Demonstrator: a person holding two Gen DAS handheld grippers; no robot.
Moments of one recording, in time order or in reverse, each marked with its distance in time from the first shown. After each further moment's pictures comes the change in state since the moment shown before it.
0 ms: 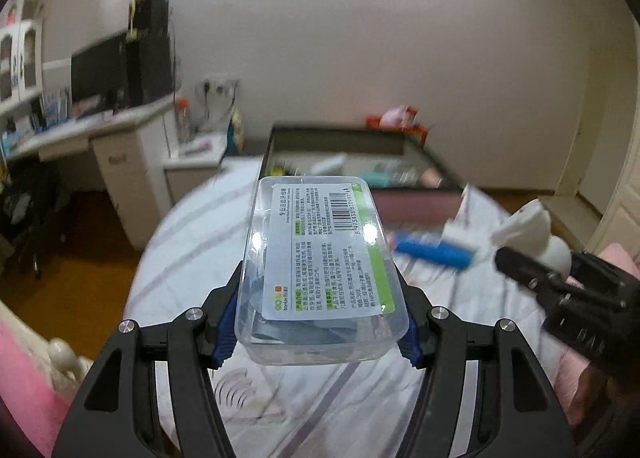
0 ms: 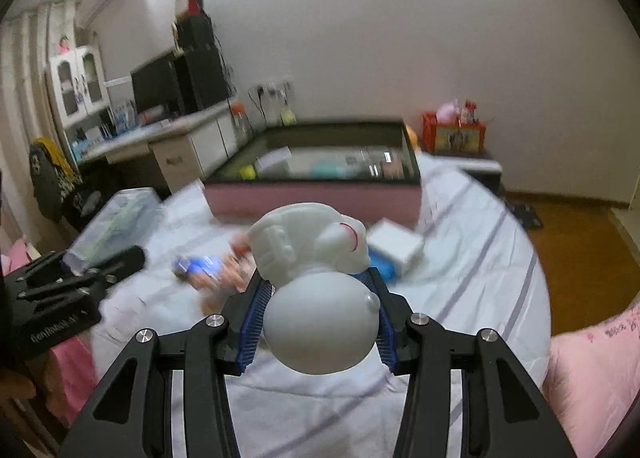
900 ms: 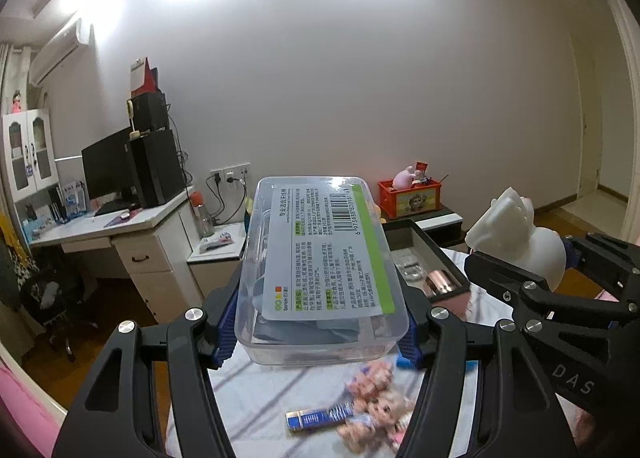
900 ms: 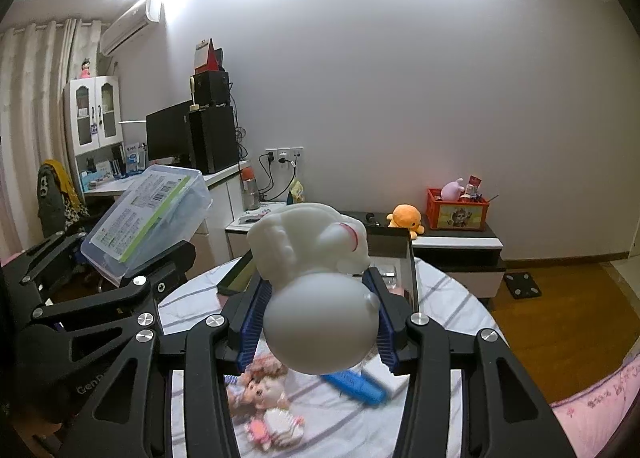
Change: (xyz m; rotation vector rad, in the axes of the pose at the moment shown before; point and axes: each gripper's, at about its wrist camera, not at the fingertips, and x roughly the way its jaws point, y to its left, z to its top) left arm 0.000 -0.038 0.085 0.158 -0.216 0.106; right arm -0.012 0.019 0.083 -0.078 -0.191 -0.005
